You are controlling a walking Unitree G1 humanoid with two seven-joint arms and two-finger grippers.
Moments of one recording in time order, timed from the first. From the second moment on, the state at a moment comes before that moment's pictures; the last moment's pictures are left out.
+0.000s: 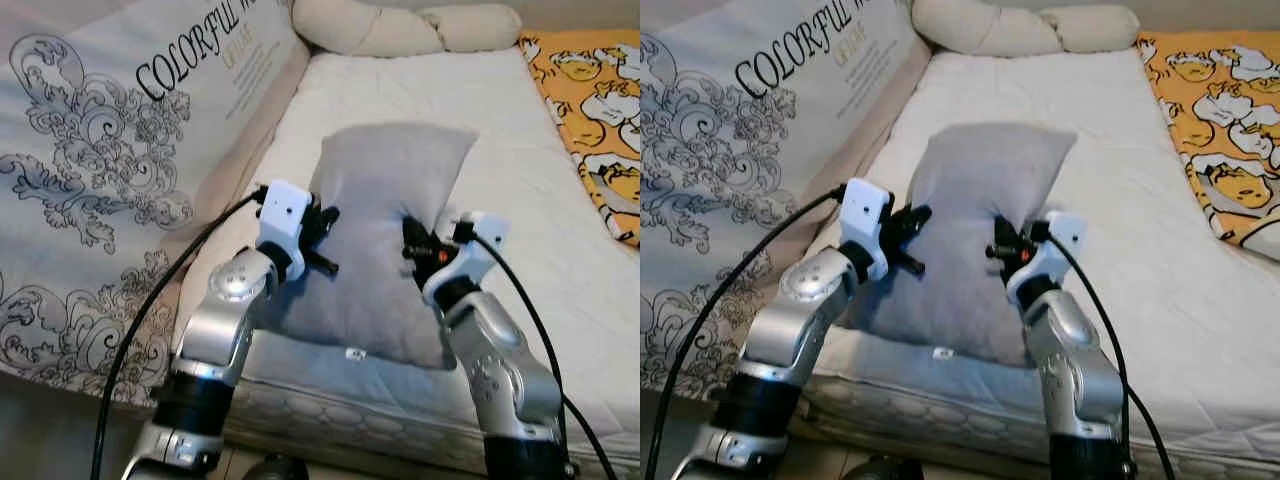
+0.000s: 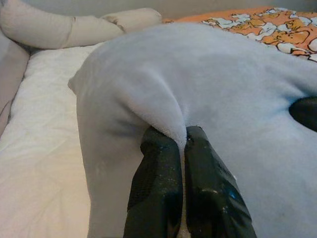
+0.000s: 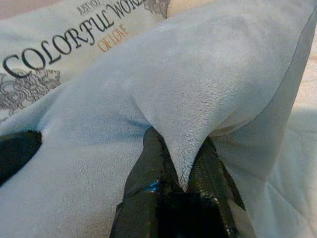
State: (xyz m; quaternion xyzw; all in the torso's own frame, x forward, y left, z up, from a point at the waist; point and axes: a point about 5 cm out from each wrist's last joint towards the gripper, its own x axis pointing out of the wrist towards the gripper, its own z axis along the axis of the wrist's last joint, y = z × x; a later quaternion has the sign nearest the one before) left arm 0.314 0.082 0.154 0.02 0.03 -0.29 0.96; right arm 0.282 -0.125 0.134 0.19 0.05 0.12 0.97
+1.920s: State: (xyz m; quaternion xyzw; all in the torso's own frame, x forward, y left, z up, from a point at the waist) left arm 0.312 0.111 0.151 0.05 0.04 -0.23 0.97; right arm 0.284 -0.111 0.132 0.17 0.07 0.14 0.97
